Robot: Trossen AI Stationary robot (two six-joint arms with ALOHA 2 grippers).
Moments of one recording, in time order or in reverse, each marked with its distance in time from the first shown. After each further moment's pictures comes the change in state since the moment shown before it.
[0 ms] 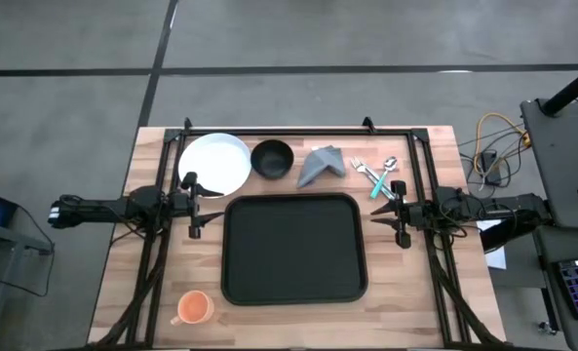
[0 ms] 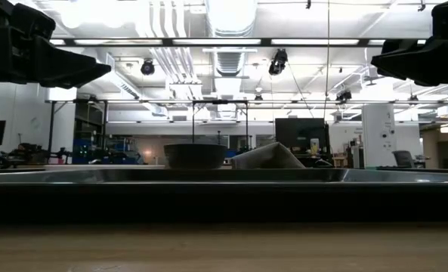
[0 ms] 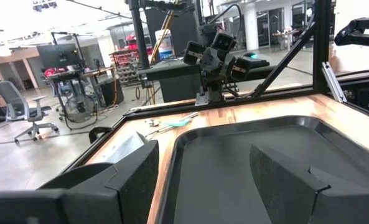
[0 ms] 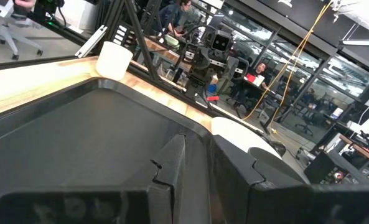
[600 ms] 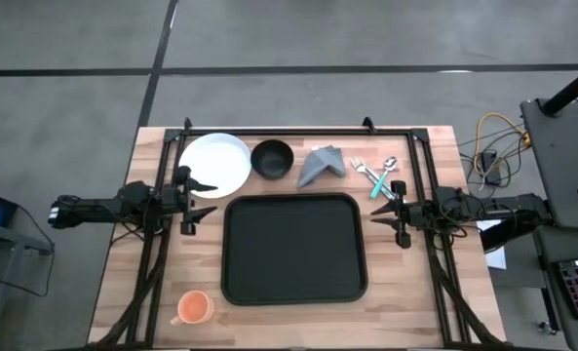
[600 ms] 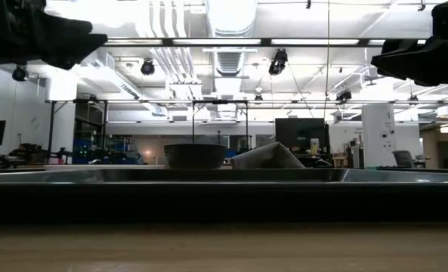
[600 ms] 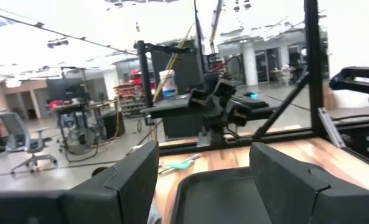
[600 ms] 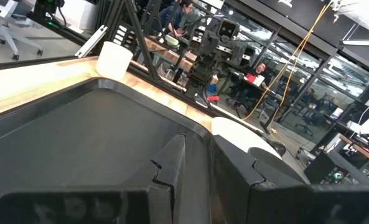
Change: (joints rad) left arm 0.000 0.001 0.067 0.085 0.032 0.000; right arm 0.000 0.000 0.000 0.000 0.000 0.000
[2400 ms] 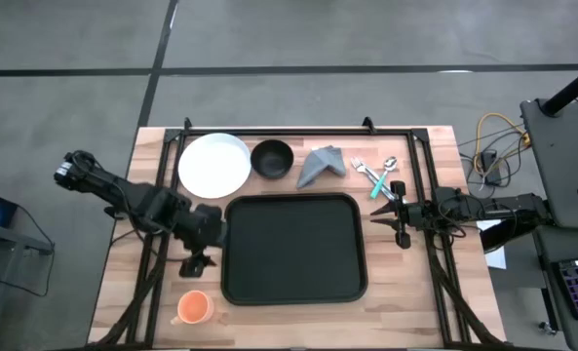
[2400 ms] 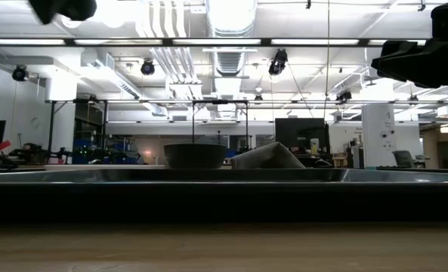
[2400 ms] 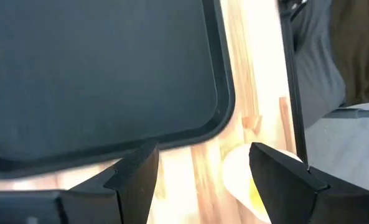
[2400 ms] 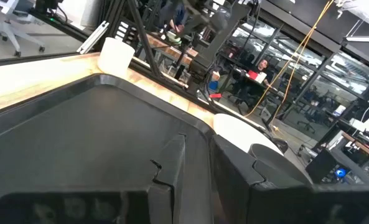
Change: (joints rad) left arm -0.420 1.116 1.123 -1.245 0.174 -0.561; right arm 0.000 0.002 0.000 -0.015 0.000 0.000
